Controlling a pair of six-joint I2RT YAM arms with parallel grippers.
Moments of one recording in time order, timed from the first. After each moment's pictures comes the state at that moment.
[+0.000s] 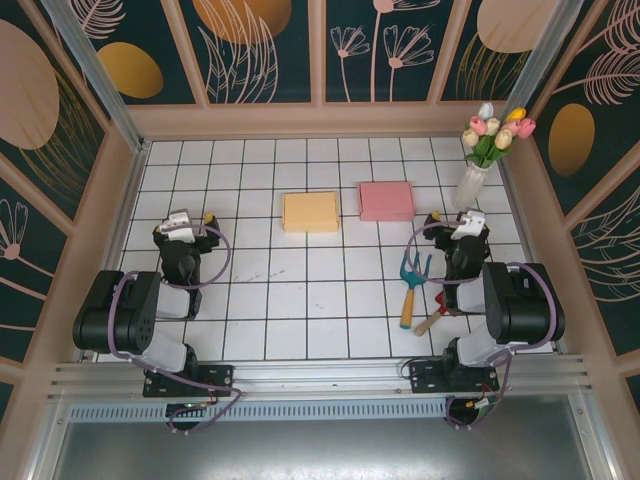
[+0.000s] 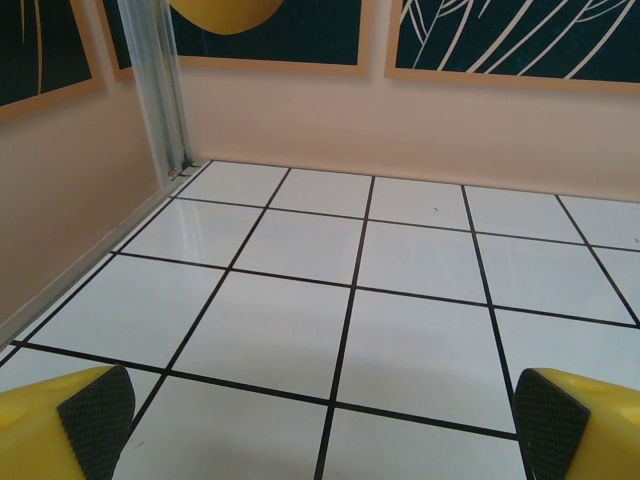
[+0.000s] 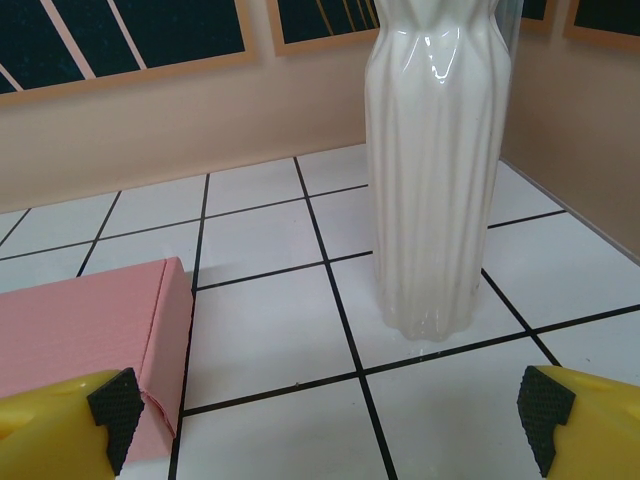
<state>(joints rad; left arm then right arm) -0.04 1.53 0.21 1.19 -0.21 -0.08 -0.02 1.53 0.21 1.17 0.10 0.13</state>
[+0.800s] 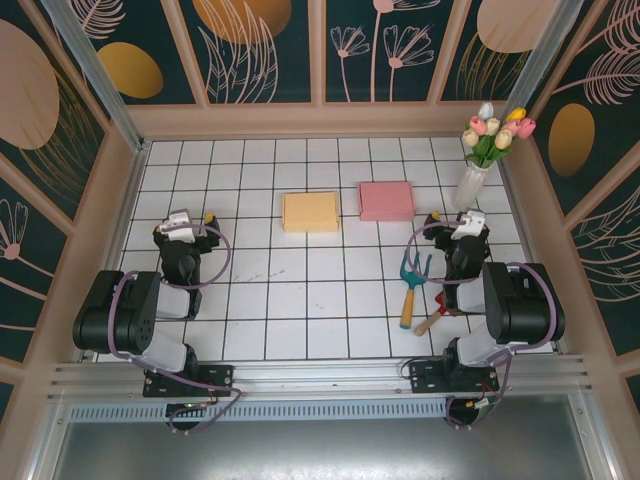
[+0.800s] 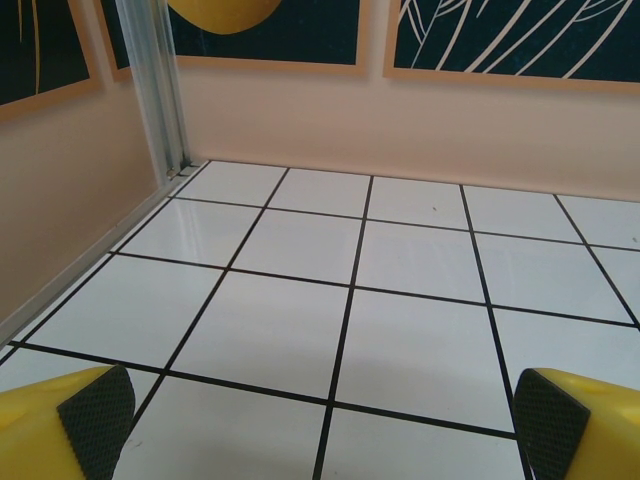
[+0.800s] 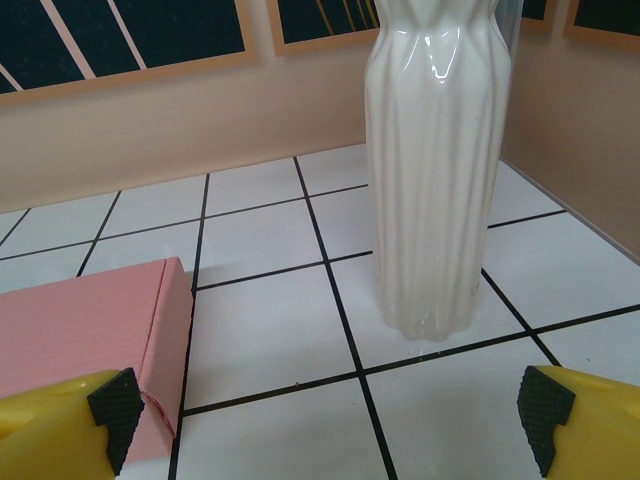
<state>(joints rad) -0.04 1.53 0.21 1.19 -0.21 -0.08 -0.02 1.53 0.21 1.17 0.10 0.13</state>
